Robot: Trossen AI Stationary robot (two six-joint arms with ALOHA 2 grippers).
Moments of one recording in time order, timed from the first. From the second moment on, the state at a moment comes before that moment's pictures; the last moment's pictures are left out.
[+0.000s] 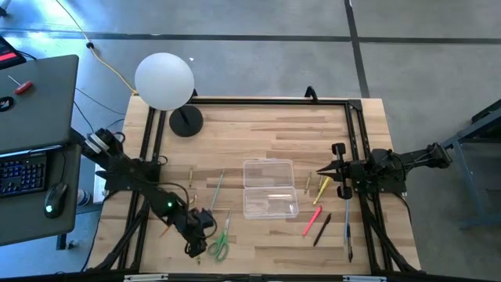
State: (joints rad) left arm -0.72 1.56 0.81 -0.18 0.05 -1.15; right arm 0.21 0.04 0.01 0.13 0.05 -0.32
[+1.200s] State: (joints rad) left arm -0.73 1.76 0.97 -0.31 -0.10 -0.98; right arm 0.20 0.04 0.01 0.14 0.06 -0.45
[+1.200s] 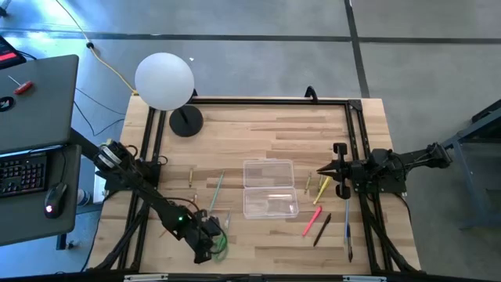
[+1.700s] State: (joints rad) left arm -0.73 1.76 0.97 -0.42 -0.15 -1.00; right arm 0.20 0.04 0.01 0.14 0.06 -0.45
